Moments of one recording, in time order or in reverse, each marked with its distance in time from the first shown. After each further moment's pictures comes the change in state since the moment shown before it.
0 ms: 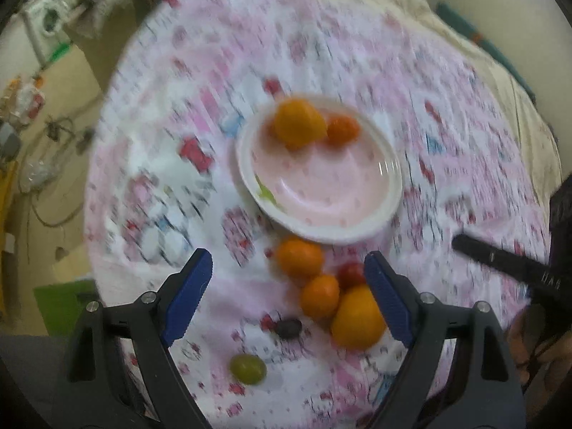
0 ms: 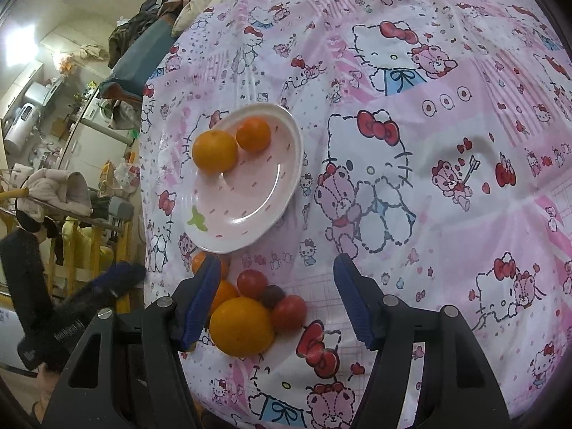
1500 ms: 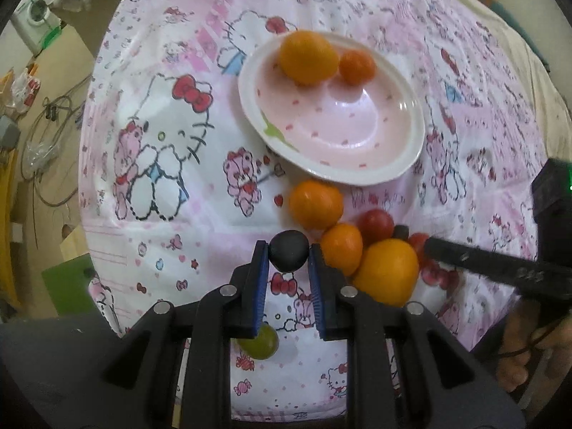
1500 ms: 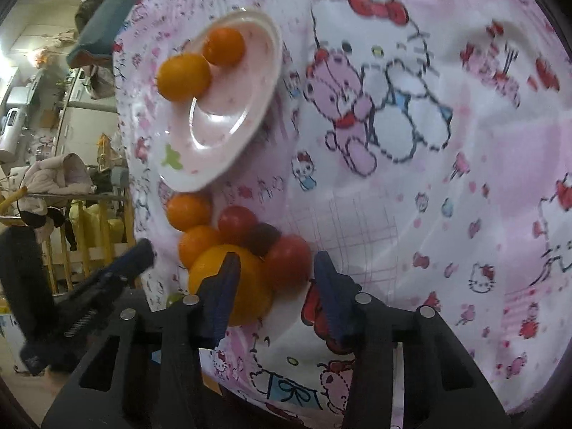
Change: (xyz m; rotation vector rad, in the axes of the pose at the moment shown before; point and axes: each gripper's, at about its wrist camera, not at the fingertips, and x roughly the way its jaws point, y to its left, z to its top) left arm 0.020 -0.005 -0.018 0.003 0.129 0.050; right arm 0.060 -0.018 -0.028 0.122 0.263 0.040
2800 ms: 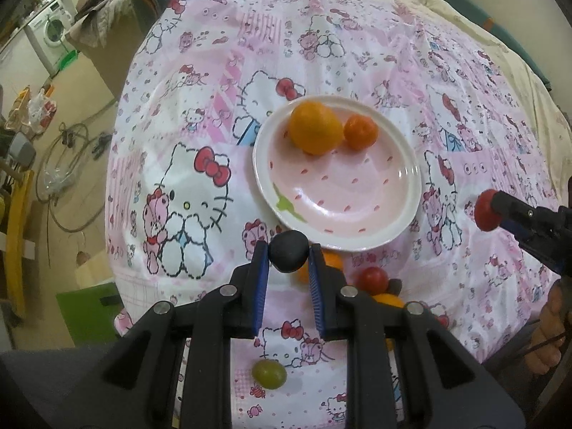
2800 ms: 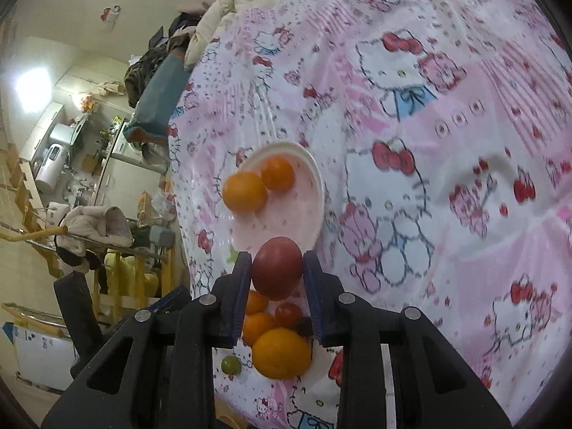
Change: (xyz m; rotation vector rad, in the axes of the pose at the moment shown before) left arm -0.034 0.006 0.038 0.003 -0.135 0.057; right arm -0.088 0.012 0.043 -0.042 -0.310 0.155
